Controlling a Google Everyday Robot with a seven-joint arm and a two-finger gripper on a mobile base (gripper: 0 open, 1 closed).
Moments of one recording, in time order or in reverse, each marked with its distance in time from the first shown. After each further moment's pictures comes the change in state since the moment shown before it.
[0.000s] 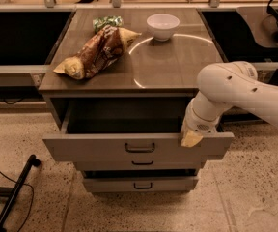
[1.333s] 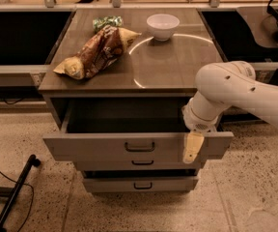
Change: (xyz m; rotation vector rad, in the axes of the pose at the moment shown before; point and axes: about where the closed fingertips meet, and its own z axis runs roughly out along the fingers) arm 0.000 0.000 0.000 0.000 0.000 0.000
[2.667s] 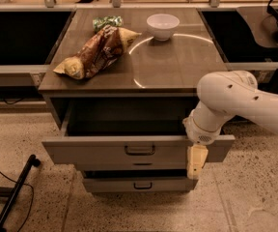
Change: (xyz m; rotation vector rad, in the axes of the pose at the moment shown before) arm 0.008 0.043 0.009 -0.099 0.014 -0.007
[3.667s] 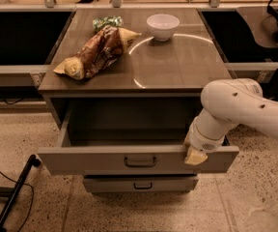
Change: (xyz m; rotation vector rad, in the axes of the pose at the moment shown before) arm 0.008 0.023 0.006 -0.016 -0.008 0.003
